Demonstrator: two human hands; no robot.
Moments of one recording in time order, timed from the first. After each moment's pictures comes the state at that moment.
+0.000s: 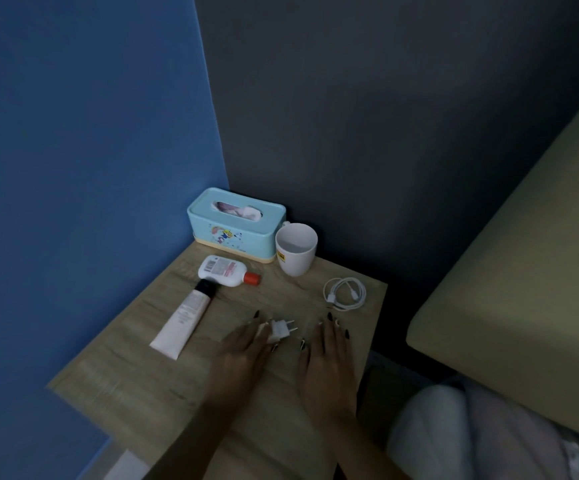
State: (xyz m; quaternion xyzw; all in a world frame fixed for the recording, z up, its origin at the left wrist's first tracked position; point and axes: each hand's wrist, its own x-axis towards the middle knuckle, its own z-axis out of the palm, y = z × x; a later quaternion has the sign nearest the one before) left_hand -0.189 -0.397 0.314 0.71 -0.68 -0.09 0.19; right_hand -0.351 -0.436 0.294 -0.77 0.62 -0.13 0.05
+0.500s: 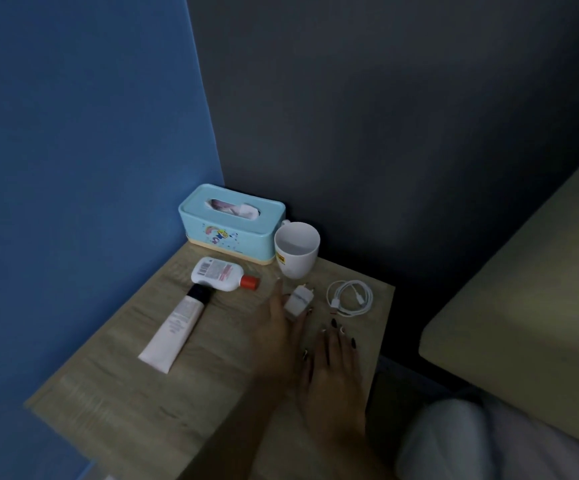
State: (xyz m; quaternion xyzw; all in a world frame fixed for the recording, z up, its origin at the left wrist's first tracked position) left_hand -0.244 -0.470 0.326 0.76 -0.51 -0.21 0.34; right_hand -0.349 -0.441 0.286 -0.78 0.62 -0.11 0.06
